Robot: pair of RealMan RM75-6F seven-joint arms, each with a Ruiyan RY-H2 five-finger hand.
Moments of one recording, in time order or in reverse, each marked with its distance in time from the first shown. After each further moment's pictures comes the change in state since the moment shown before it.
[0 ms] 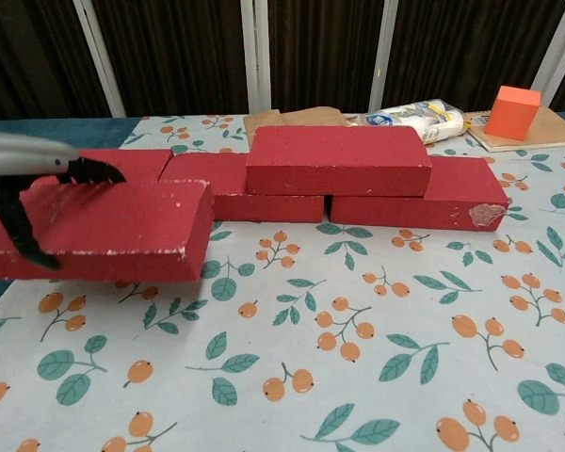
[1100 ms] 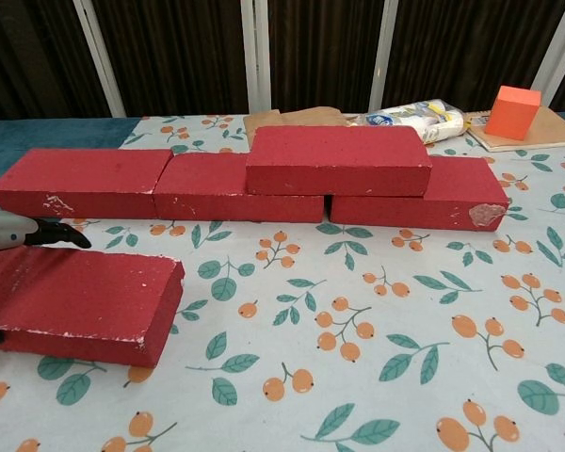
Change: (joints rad) left arm 0.112 -0.055 0.122 -0.069 -0.031 0.125 0.142; right arm -0.016 0.014 0.008 -0.003 -0.030 -0.002 0.028
